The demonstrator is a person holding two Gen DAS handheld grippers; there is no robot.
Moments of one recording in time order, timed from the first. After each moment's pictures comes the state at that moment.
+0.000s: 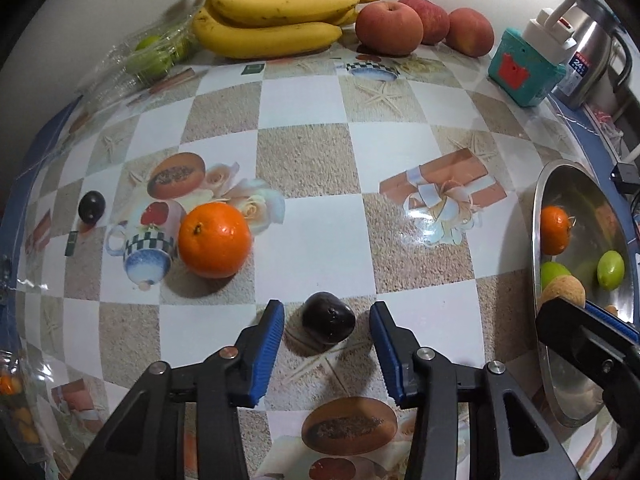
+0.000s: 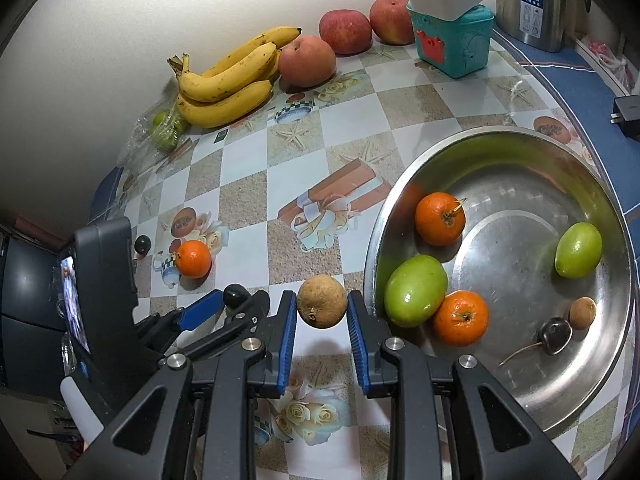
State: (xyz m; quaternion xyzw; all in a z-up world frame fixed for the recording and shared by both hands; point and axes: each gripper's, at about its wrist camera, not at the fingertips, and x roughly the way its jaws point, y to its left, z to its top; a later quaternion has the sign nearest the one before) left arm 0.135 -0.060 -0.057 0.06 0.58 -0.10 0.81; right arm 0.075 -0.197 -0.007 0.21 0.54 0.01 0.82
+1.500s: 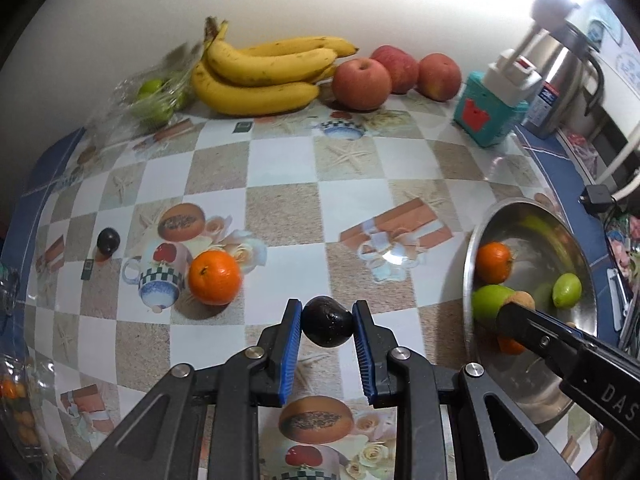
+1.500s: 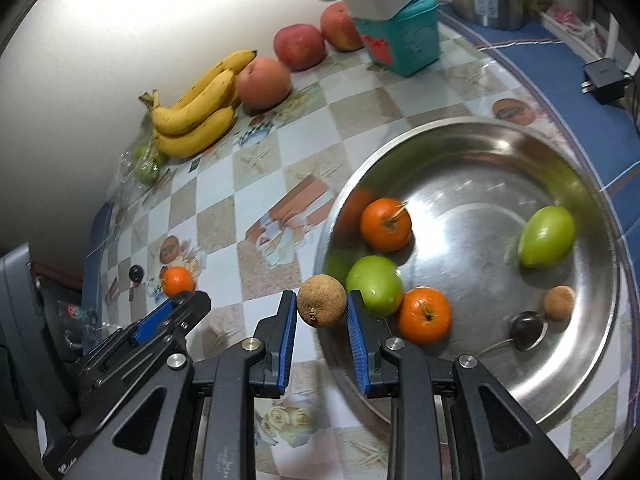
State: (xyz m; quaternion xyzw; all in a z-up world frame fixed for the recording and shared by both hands) left arm 0.117 -0.074 -0.003 0.04 0.53 -0.12 0.84; right arm 0.065 -0.235 -0.005 0.26 0.53 -0.02 0.81
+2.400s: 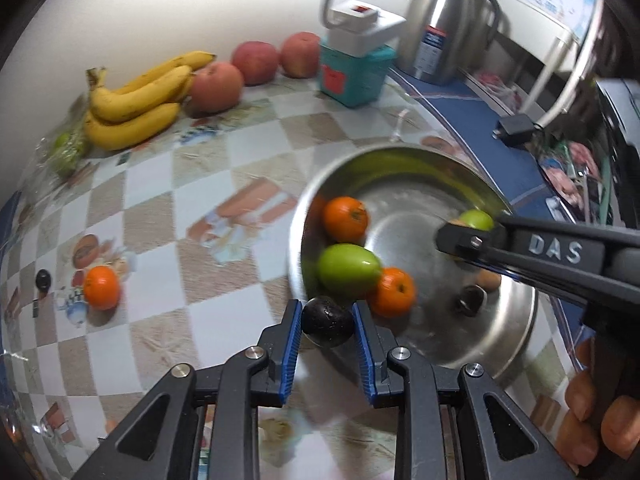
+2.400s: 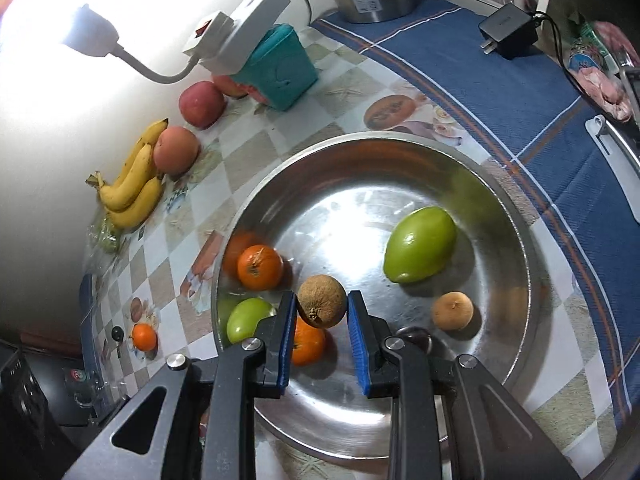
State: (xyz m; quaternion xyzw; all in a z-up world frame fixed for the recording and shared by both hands) left arm 0.064 -0.168 0.000 0.10 0.52 -0.24 0.81; right arm 0.033 -0.321 -0.013 0.33 0.50 -0.11 0.79
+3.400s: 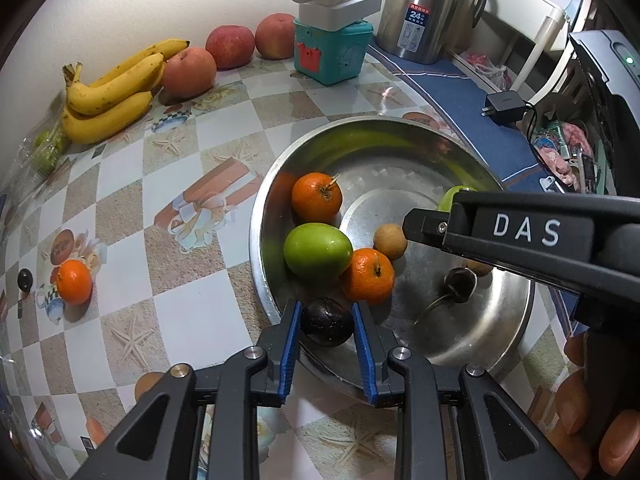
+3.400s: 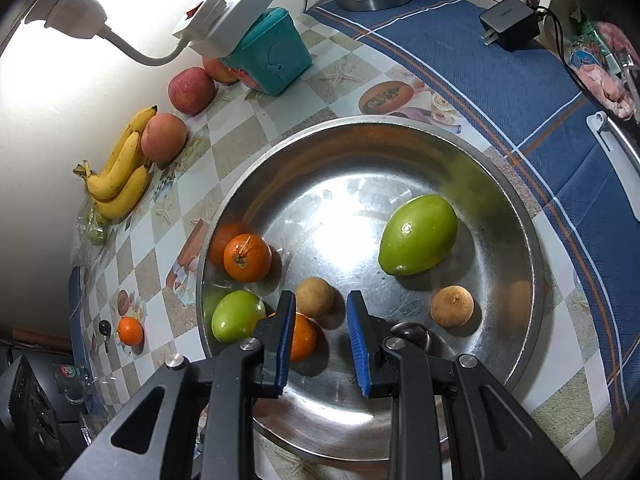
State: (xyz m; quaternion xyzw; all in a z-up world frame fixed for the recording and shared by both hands) left arm 0.058 -0.181 -0.014 0.11 0.54 -0.26 0.79; right arm 0.036 -0.317 -0.023 0.32 0.51 -0.12 0.79
